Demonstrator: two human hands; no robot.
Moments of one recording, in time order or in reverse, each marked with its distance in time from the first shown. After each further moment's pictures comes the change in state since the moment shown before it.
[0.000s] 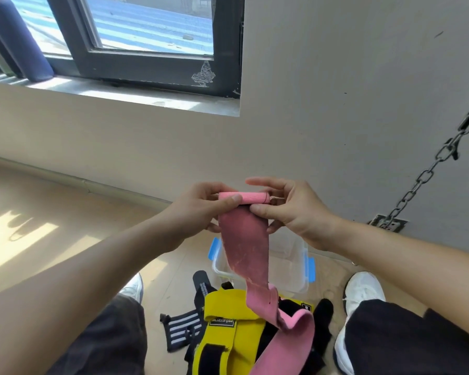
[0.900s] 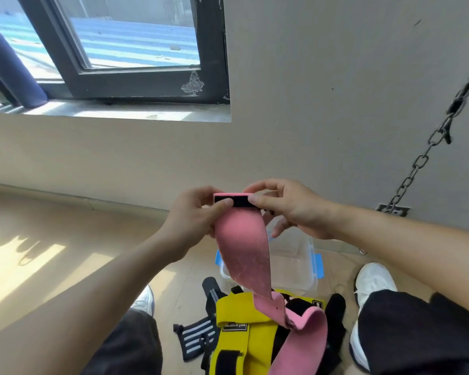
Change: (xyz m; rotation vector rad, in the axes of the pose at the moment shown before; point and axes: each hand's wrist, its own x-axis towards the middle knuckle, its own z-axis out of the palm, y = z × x) left_hand 0.007 -0.011 0.000 0.049 0.189 0.106; right_hand 0.006 -0.013 -0.005 -0.038 -0.086 0.167
